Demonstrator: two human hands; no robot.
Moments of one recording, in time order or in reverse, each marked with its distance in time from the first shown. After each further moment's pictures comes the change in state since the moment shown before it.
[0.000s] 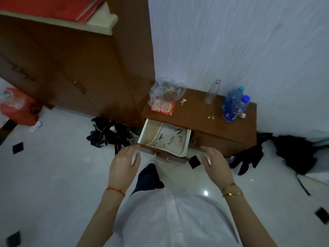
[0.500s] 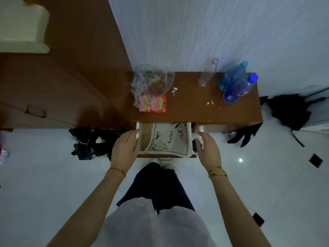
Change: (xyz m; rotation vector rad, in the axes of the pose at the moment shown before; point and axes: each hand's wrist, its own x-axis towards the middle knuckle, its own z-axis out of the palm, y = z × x) left_hand 0.218 -0.094 0.081 0.022 -0.246 0.302; right_hand 0.147 -0.016 0.100 0.113 0.108 0.412
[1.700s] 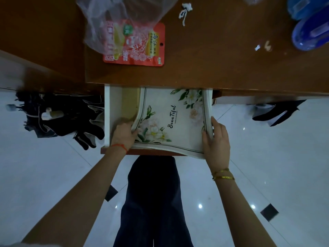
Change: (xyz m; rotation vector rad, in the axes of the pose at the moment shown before) left_hand 0.032 -0.171 0.348 -0.075 -0.545 -0.544; right_hand 0.077 0.190 0.238 0.004 0.090 0.116
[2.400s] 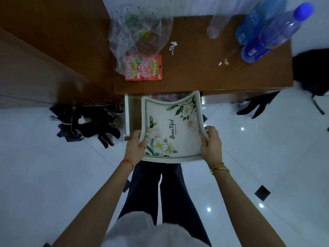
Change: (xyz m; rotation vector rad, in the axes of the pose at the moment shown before) left_hand -0.186 0.051 -0.089 -0.378 -0.055 0.012; right_hand -0.084 -0.072 -0.116 0.227 -0.079 0.122
